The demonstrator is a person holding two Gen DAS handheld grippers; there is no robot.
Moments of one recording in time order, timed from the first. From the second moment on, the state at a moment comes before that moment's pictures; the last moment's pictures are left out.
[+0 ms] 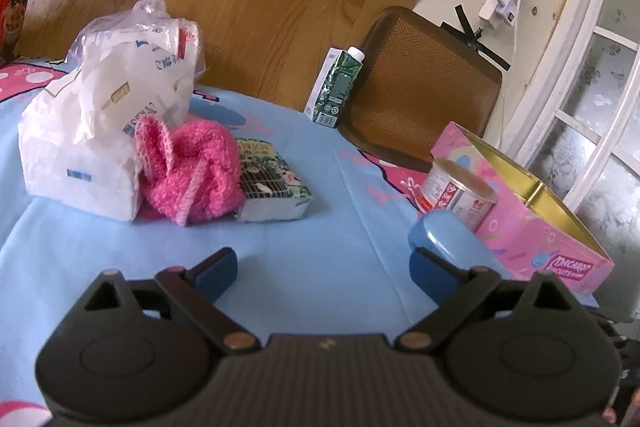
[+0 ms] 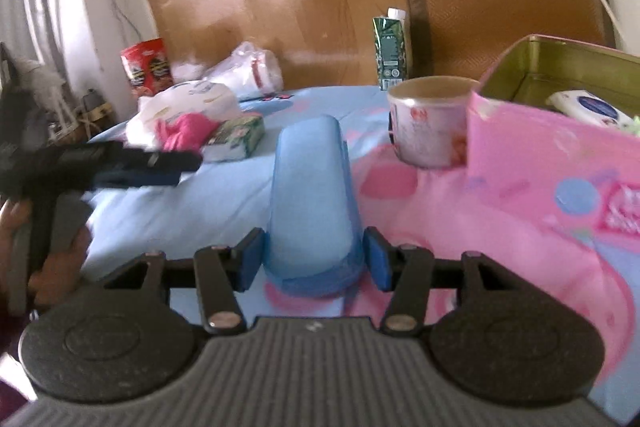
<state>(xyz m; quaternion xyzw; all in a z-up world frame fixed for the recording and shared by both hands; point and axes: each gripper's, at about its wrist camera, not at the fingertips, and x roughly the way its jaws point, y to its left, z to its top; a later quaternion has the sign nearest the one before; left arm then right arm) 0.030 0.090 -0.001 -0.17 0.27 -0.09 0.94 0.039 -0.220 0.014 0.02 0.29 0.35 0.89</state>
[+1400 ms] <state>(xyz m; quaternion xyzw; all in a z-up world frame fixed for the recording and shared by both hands) 0.028 0.096 -0.001 -0.19 0.26 -0.09 0.94 0.028 -0.205 0.010 -0.04 0.27 0.33 0.90</state>
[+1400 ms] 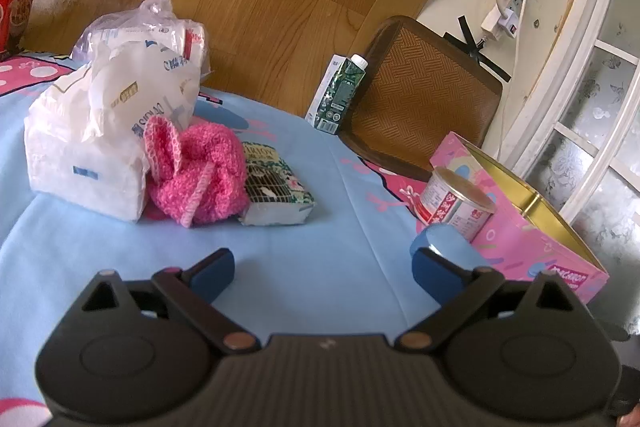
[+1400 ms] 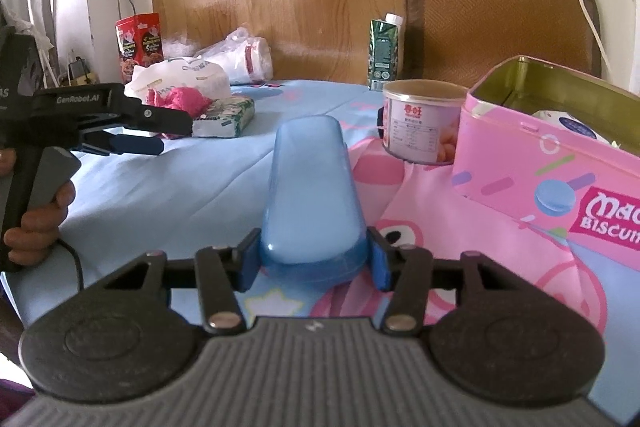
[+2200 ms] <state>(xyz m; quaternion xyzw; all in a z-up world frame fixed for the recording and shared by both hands) 0.042 0.015 0.023 -0.17 0.30 -0.23 0.91 -0.011 -0.293 0.013 -0.04 0.26 0.28 0.92</state>
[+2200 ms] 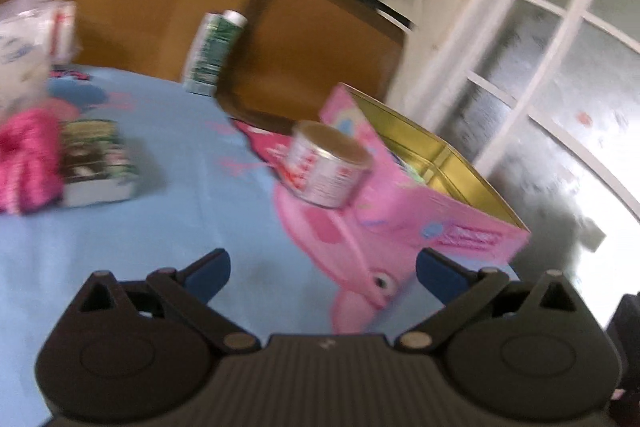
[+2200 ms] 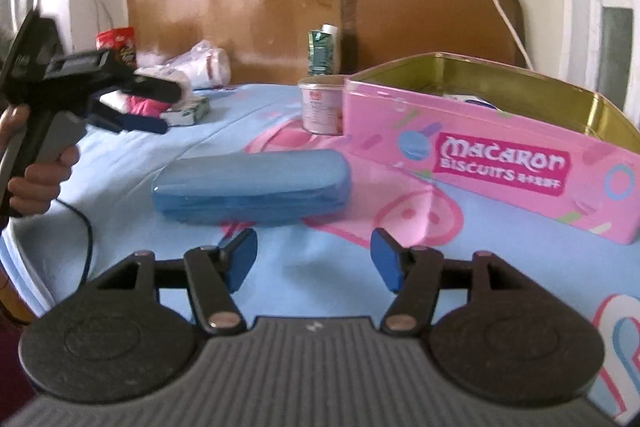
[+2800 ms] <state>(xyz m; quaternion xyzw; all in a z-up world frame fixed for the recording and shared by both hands) -0.001 0.014 0.002 -0.26 0.37 -0.28 0.85 0.051 -0.310 0.025 -0.06 0.28 0.37 0.88</state>
